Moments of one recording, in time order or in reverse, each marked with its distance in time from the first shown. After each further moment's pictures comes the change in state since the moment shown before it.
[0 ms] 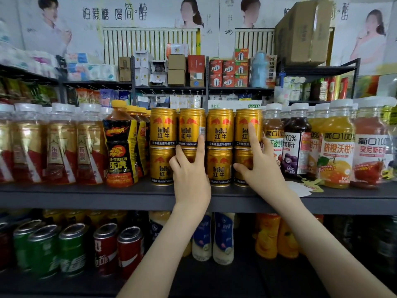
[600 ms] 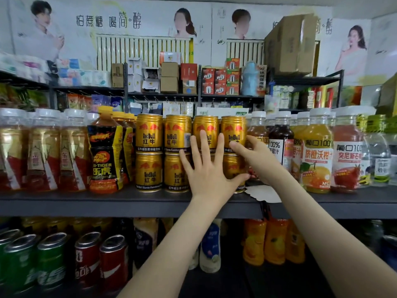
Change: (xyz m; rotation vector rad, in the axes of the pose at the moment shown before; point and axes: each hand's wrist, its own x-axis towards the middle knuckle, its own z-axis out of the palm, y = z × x) left_hand 0.014 0.054 0.029 0.102 0.105 0.167; right_hand 0.044 0.025 -0.025 0.641 -0.152 0.268
